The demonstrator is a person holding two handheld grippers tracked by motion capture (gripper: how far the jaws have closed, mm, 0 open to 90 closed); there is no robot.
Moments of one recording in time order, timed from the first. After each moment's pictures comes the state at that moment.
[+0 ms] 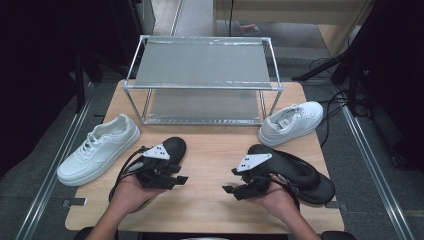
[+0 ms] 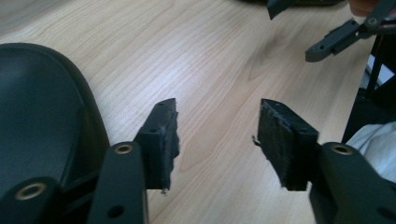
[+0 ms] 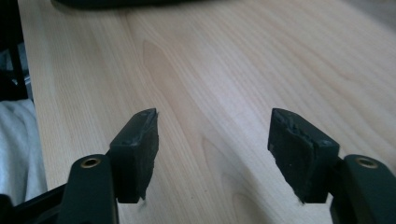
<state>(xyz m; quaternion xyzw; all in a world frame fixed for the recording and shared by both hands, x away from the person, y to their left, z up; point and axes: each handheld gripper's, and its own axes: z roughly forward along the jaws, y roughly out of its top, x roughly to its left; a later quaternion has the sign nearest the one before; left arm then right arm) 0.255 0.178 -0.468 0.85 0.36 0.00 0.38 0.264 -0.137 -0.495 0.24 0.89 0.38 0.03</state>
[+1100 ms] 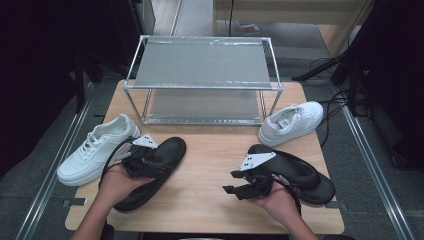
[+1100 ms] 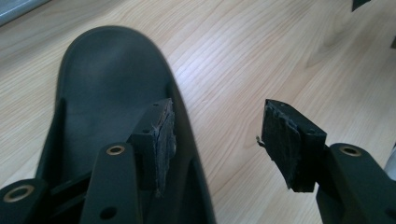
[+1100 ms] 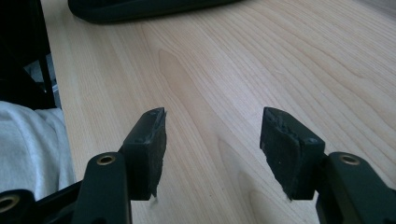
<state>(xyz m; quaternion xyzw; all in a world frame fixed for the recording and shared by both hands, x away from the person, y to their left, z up) 0.277 0.215 -0.463 0.86 0.39 0.04 0.33 0.262 -0.140 -0.491 0.25 0.88 0.40 0.00</state>
